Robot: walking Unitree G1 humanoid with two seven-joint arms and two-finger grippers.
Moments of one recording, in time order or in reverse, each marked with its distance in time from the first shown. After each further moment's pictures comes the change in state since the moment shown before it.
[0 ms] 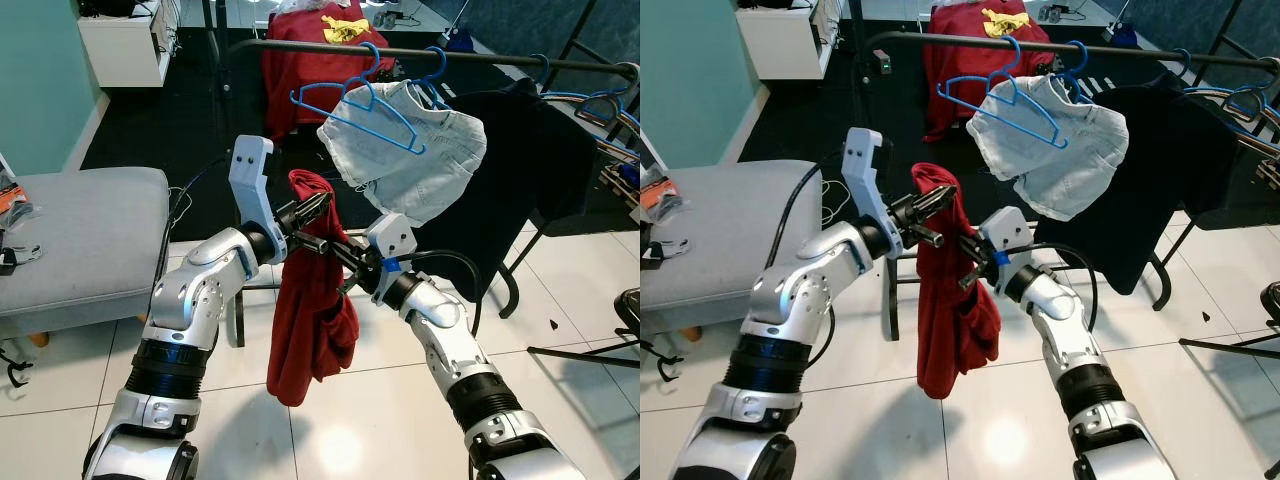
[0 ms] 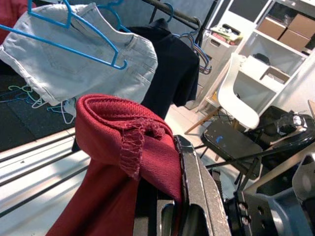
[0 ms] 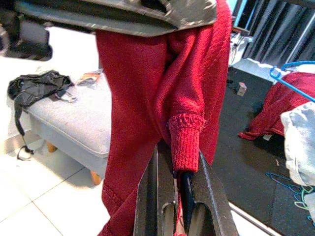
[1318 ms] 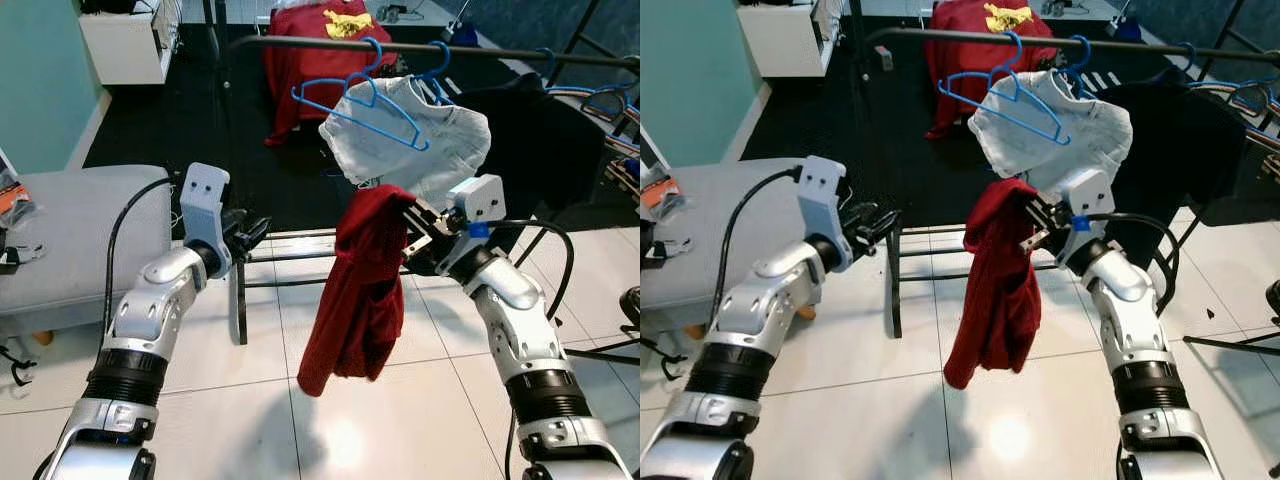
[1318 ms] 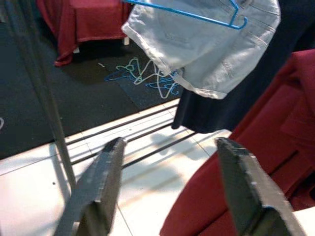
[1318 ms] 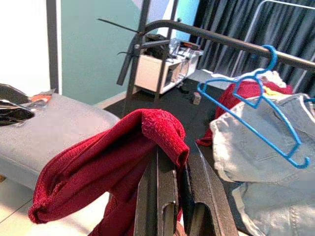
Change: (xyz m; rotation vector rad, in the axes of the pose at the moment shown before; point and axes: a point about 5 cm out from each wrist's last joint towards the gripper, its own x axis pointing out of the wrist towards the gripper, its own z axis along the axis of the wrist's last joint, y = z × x) left arm -0.043 0.073 -0.014 0.243 0.104 0.389; right arm -0.038 -0.061 0.041 -0.029 -0.065 -0.196
